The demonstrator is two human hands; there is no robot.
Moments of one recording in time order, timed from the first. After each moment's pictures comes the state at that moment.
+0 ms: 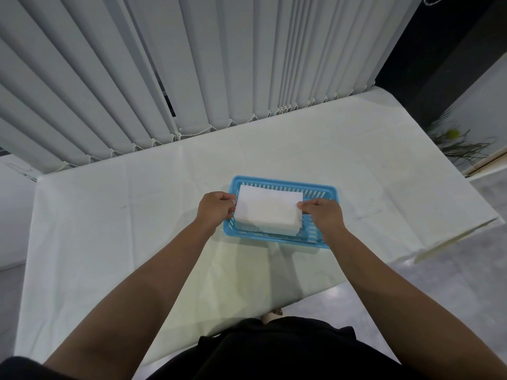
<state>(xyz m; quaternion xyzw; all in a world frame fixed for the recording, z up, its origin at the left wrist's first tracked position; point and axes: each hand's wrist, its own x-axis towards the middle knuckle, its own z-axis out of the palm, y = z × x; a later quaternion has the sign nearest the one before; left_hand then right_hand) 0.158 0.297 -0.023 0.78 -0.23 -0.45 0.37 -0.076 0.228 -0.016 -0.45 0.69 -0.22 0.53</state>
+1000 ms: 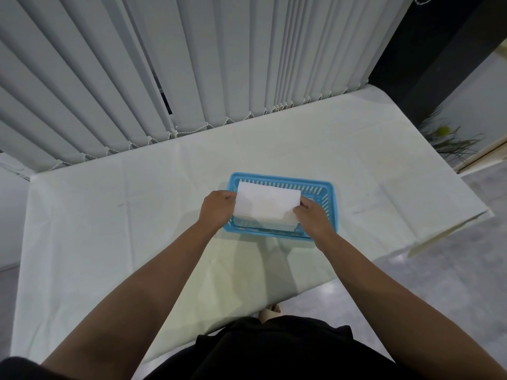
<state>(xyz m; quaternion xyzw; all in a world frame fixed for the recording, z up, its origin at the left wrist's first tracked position) 0.143 0.305 -0.008 0.81 -0.39 -0.37 0.24 -0.065 0.253 -0.018 -0.54 0.64 -0.15 0.52</state>
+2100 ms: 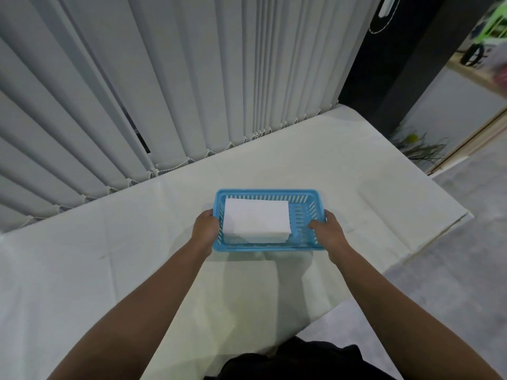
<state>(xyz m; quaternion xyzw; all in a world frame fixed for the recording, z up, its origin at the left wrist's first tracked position) 0.165 0.253 -0.027 0.76 -0.25 -0.49 0.34 -0.095 0.212 -0.019 -0.41 0.71 -0.25 0.51</state>
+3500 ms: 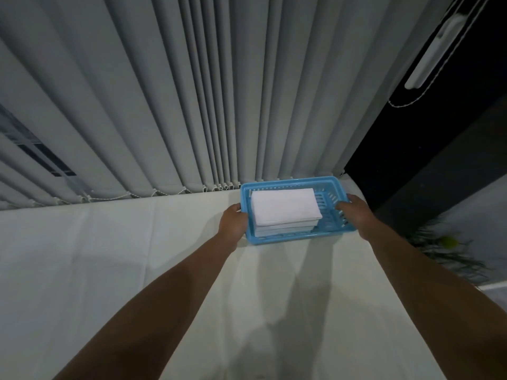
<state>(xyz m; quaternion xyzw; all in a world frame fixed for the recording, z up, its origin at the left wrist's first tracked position) -0.006 -0.055 -0.042 0.76 -0.12 -0.45 0.46 -0.230 -0.218 -0.019 -0.59 0.63 -0.15 0.48</state>
